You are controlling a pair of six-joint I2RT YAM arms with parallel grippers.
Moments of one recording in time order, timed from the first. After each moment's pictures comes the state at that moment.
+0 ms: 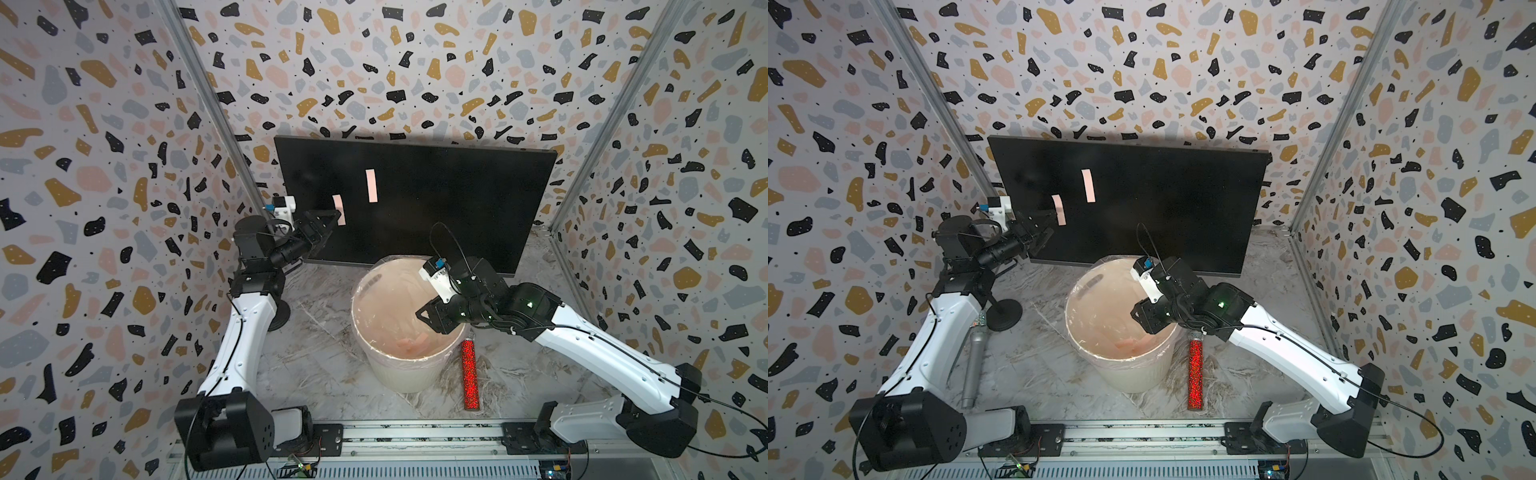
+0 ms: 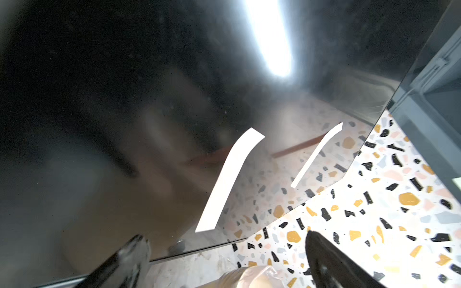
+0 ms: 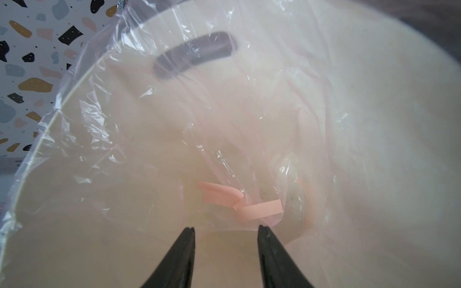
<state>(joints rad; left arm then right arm) 0.11 1.31 1.17 0.07 0.89 -0.97 0.96 1.32 1.43 -0.84 -0.12 0.29</state>
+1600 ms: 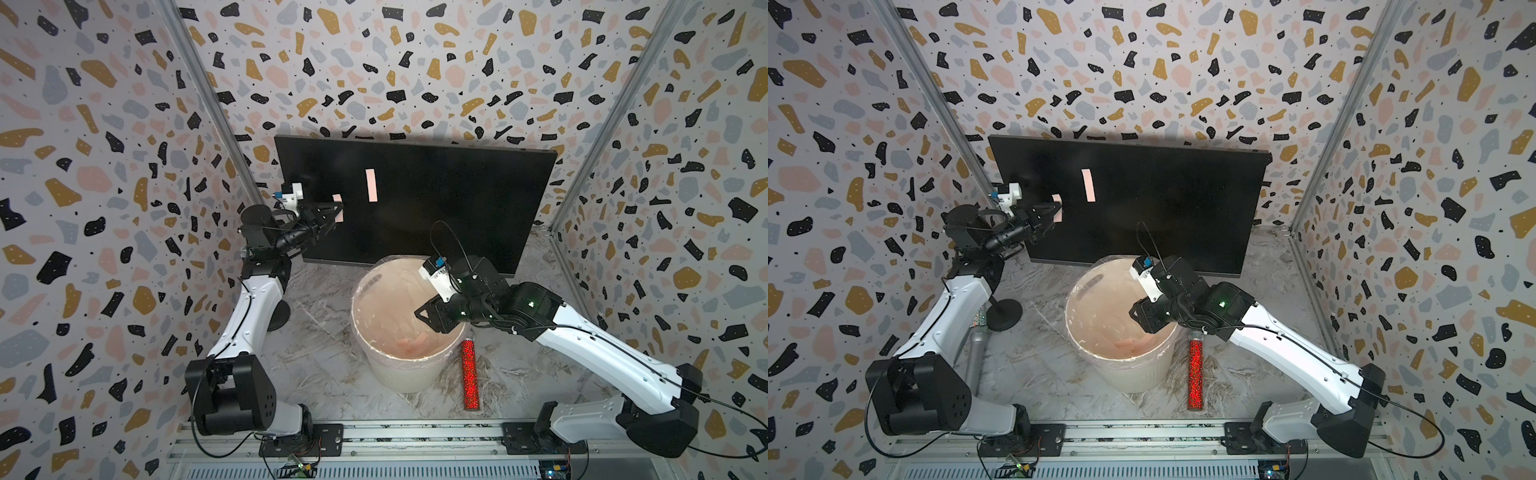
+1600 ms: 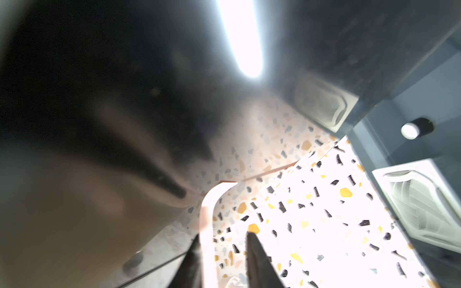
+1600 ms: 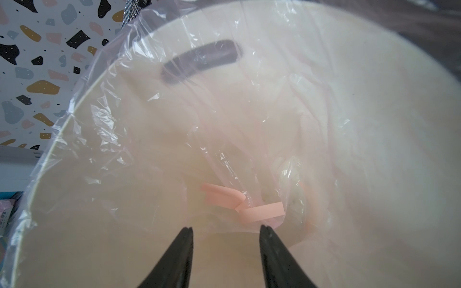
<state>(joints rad) 0.09 1.44 1.24 0.30 0.98 -1.20 0.96 1.31 1.44 -0.84 -0.12 0.29</state>
